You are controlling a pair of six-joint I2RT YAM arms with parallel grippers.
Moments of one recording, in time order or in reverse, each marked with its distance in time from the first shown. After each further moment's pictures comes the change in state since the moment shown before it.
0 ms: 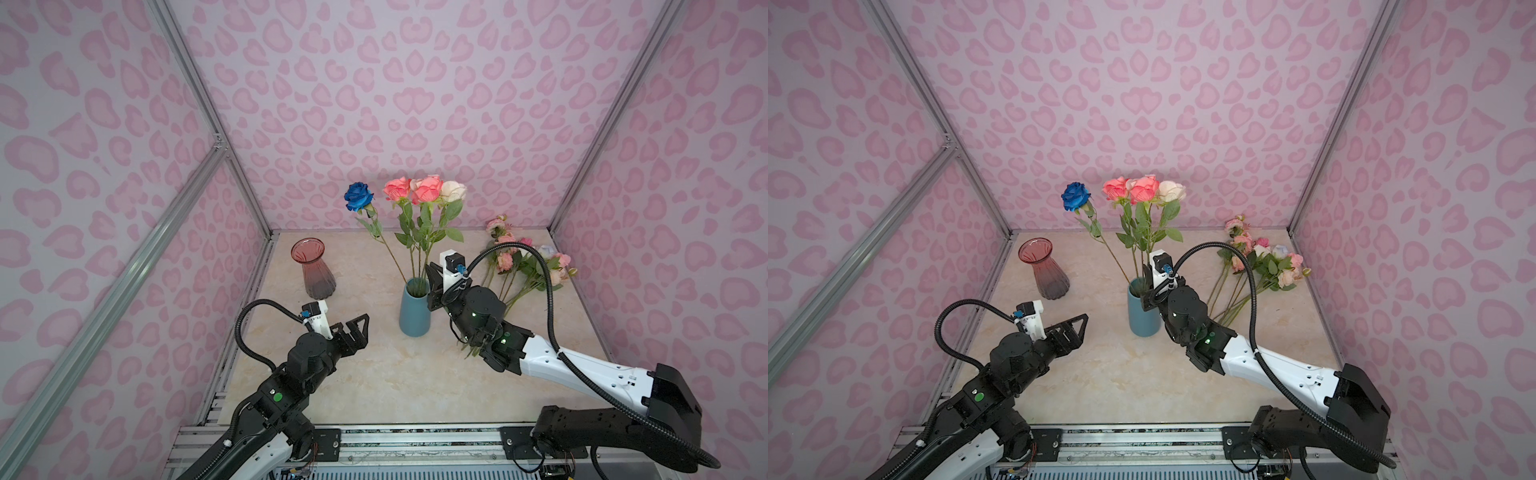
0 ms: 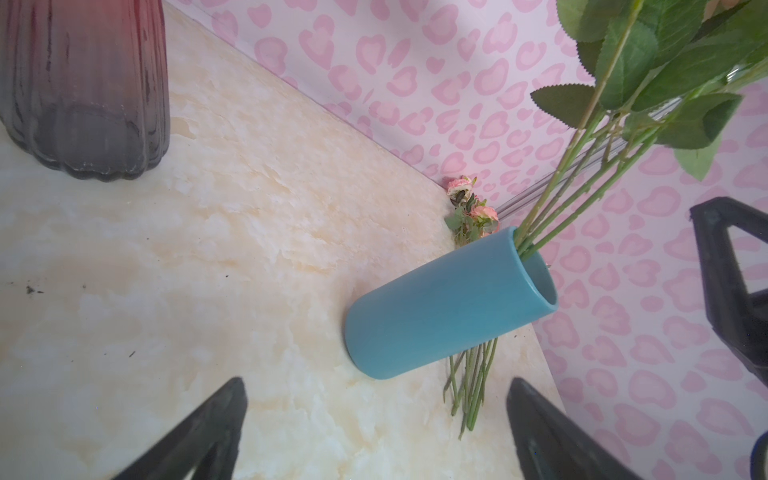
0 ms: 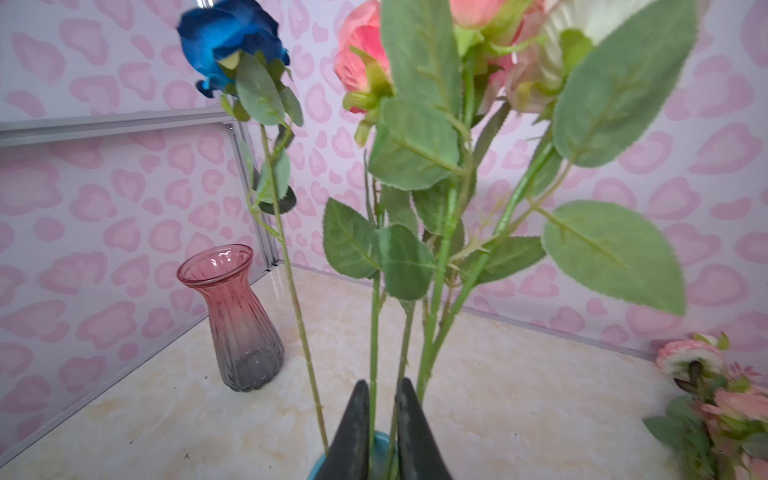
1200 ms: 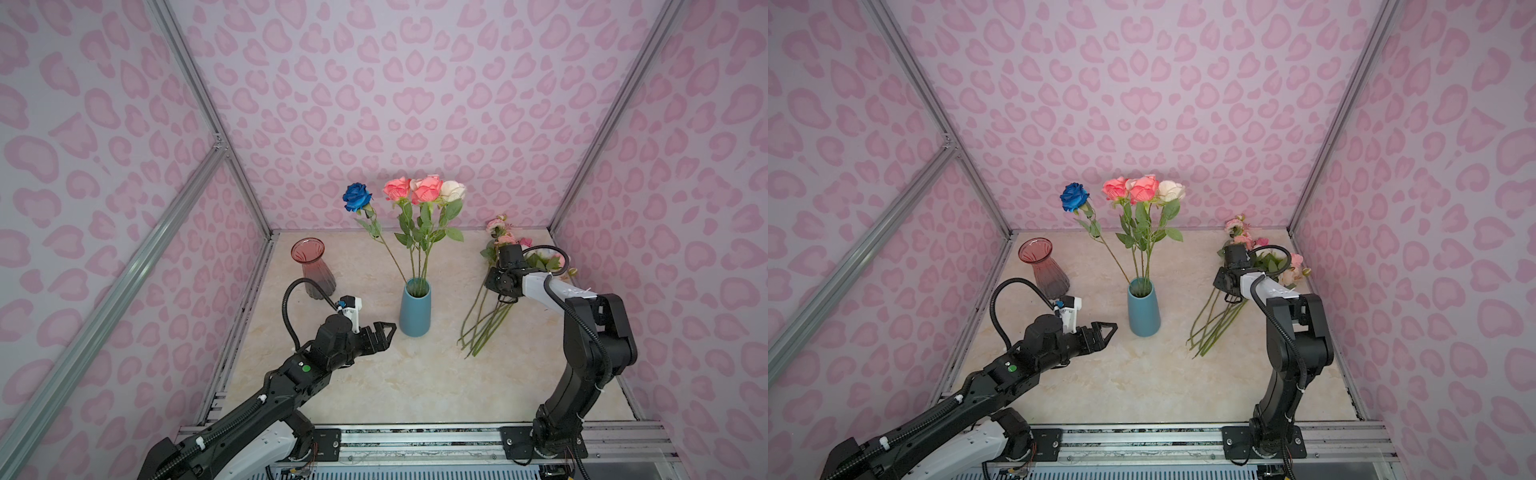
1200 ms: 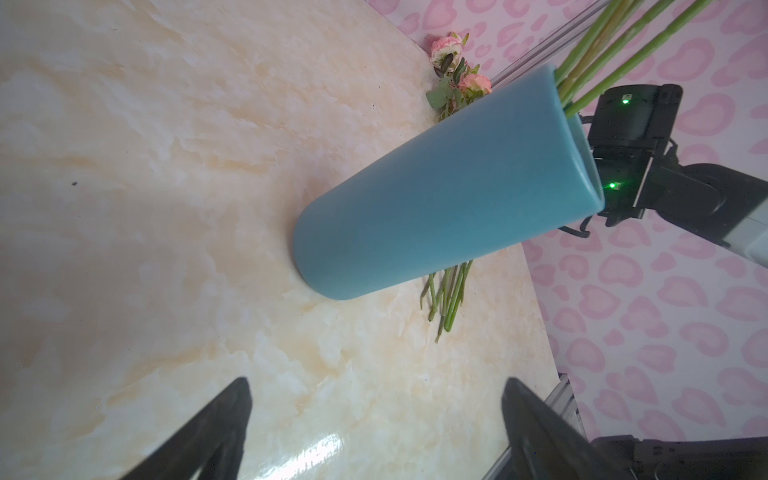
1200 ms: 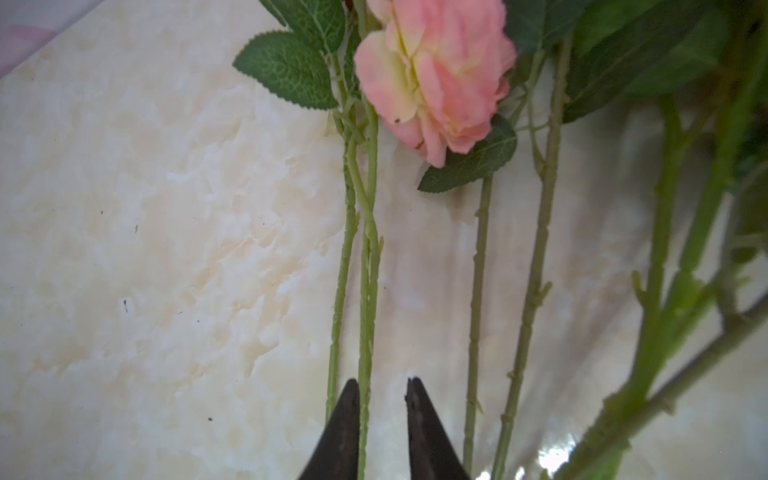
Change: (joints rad) left arm -0.005 0.328 0.053 0.111 0.315 0.001; right arm -0.782 0.613 0.333 -0.696 -0.406 0.442
